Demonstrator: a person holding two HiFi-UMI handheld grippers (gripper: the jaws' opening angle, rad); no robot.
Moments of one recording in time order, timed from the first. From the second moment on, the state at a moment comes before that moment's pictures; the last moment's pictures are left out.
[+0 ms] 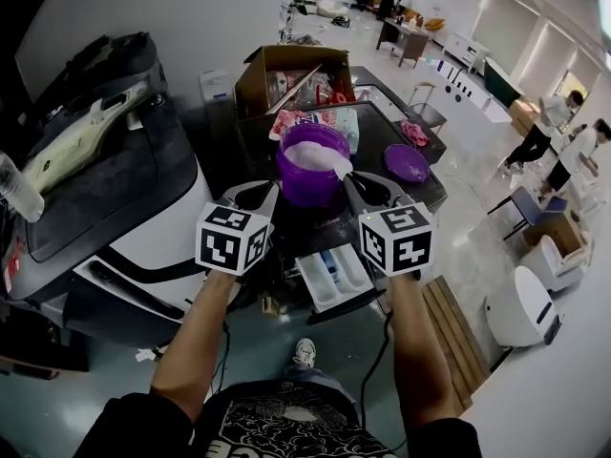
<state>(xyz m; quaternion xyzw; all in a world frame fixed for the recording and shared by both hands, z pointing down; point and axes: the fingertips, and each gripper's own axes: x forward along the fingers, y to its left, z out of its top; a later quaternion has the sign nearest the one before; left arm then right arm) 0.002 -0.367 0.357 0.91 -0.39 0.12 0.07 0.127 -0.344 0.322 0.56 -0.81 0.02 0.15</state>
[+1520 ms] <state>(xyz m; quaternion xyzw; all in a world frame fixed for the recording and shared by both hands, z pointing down) 0.036 -0.452 0.345 0.86 -0.49 0.12 0.07 0.146 -0.494 0.391 0.30 -0.82 -0.04 0.49</state>
